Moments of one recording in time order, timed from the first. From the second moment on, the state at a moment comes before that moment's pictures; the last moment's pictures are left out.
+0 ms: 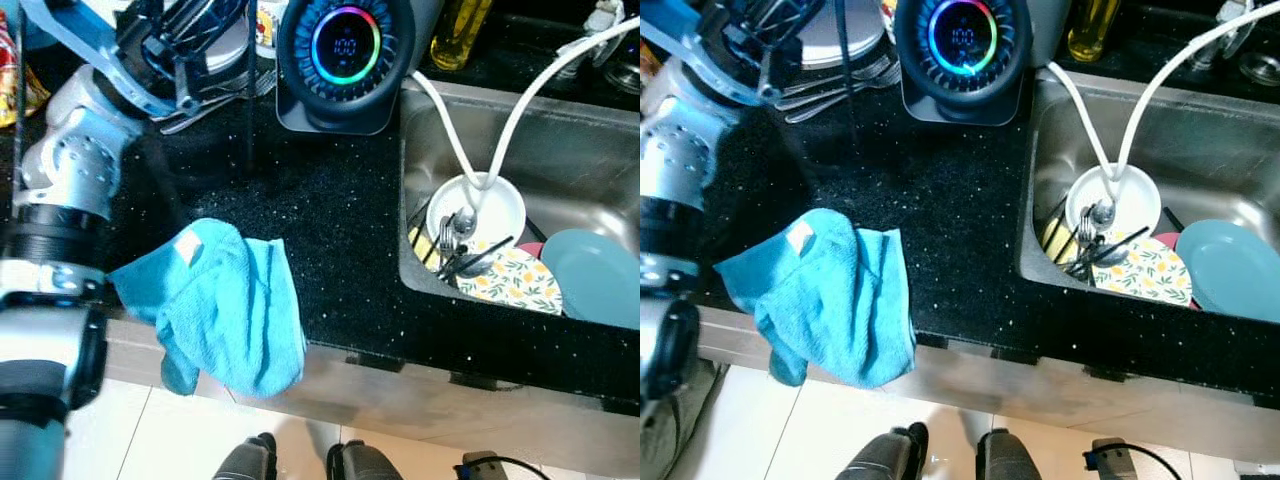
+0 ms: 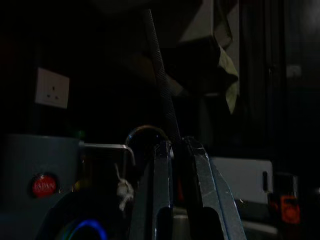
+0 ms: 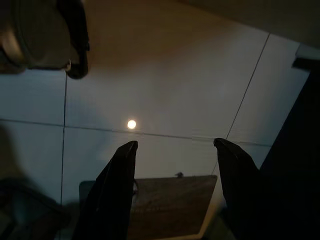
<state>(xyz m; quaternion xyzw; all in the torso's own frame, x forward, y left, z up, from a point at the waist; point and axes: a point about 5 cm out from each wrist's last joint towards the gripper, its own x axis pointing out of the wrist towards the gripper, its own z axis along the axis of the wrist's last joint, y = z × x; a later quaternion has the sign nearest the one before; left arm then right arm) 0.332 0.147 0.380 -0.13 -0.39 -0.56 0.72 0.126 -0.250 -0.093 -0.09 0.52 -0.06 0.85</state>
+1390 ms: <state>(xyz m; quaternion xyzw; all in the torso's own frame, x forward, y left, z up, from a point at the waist) 0.321 0.016 0.339 -0.11 -0.26 -0.51 0.81 0.118 -0.243 -0.099 -0.07 0.54 -0.08 0.83</state>
